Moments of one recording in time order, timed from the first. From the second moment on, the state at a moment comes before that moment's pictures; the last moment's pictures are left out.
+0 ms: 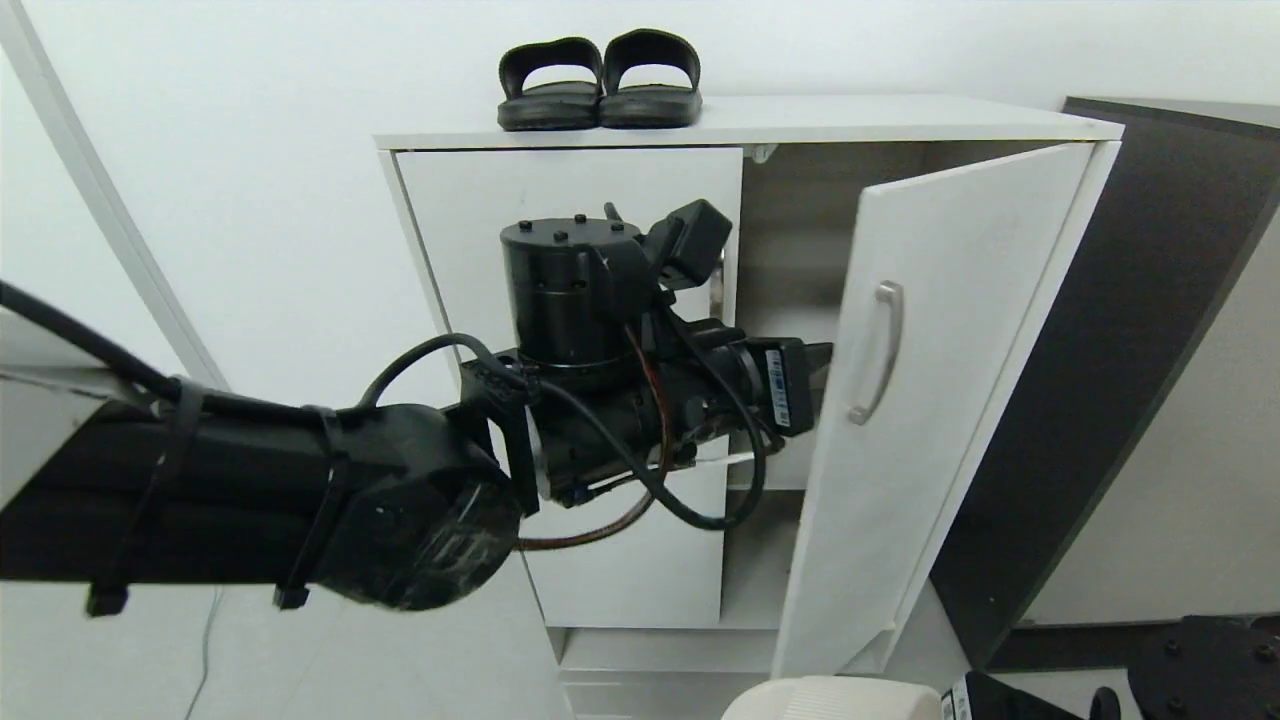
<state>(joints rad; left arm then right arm) -0.82 1.84 -1.16 -0.69 -0.21 -0.32 0.95 1.45 -0.27 -0.63 0.27 -0.09</state>
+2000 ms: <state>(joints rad) -0.13 0.52 -0.32 -0.04 0.30 -0.14 0.73 1.90 -0.72 -0.74 -0.53 0.23</state>
